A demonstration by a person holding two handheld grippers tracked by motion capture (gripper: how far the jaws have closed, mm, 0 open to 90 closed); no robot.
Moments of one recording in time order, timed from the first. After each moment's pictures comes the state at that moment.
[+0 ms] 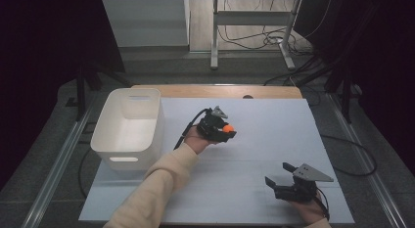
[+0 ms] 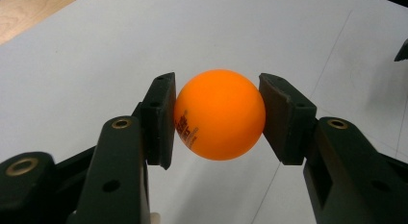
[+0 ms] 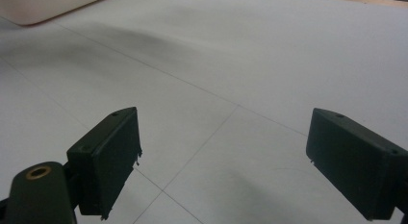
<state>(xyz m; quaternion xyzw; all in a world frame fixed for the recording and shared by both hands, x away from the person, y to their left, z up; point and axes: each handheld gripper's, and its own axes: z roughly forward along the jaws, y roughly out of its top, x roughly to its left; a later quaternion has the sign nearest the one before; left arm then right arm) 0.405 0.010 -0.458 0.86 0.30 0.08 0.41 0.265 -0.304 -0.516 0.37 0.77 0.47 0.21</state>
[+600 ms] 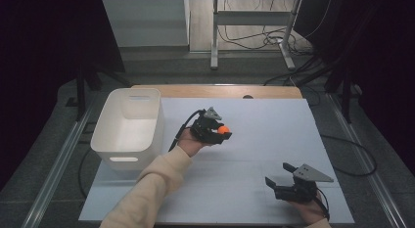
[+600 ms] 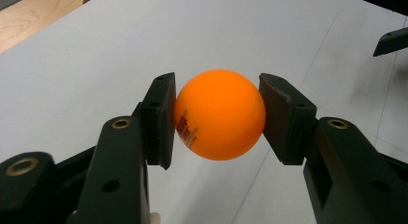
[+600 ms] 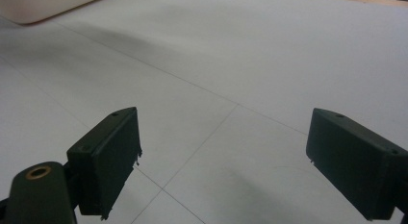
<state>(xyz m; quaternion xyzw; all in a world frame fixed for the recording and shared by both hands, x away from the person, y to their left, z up) 0.390 0.027 -0.450 0.86 0.30 0.09 0.42 0.264 -0.305 -0.517 0.37 0.77 0.47 0.21</state>
